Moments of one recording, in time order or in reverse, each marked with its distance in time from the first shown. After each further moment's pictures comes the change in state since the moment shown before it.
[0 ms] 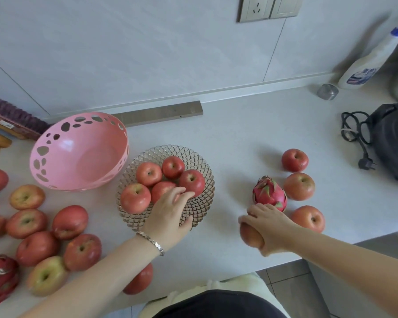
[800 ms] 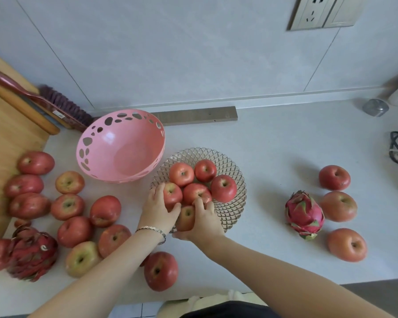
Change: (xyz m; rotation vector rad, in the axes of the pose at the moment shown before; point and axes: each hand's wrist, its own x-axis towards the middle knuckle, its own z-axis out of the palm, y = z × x) left_hand -0.016 -0.066 -0.017 -0.242 0.159 -0.704; right_hand 0.123 -0.172 -0.026 0.733 0.153 0.331
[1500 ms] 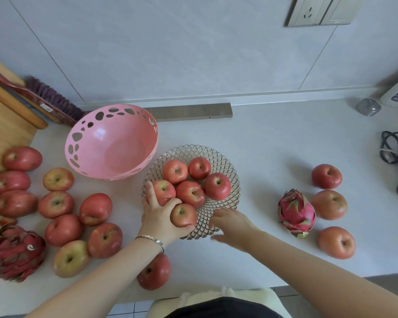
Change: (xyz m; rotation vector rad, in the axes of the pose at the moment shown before) left_hand -0.014 -0.003 0.023 0.183 -0.136 0.092; right_hand -0.006 0.061 -0.061 -0.529 -0.232 -0.418
